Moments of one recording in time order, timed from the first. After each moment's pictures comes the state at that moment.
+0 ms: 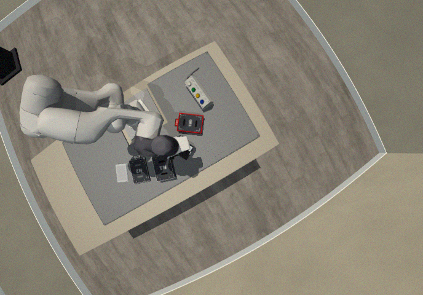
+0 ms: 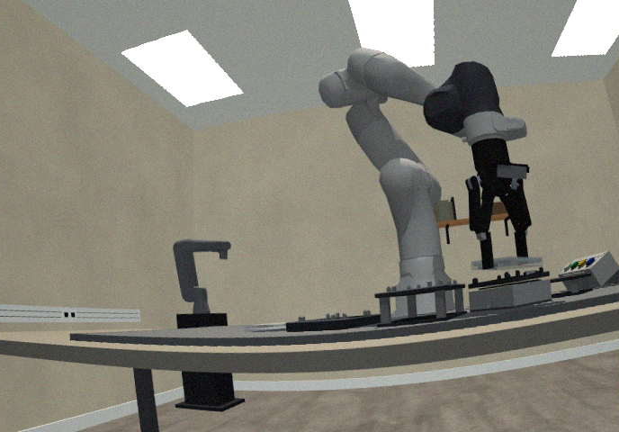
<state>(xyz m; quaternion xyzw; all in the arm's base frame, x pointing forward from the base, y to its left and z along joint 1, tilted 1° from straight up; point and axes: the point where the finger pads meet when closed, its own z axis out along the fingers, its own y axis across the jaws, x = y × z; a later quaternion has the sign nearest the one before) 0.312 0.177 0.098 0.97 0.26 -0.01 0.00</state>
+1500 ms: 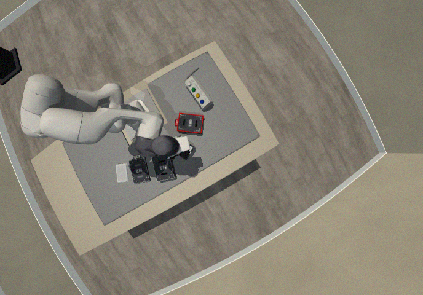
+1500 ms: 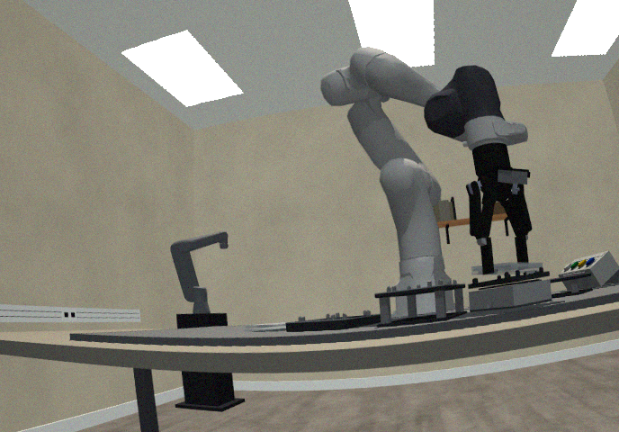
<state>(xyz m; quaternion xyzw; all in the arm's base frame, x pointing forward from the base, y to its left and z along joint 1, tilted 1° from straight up) 0.313 0.176 0.089 0.97 0.26 -0.01 0.00</state>
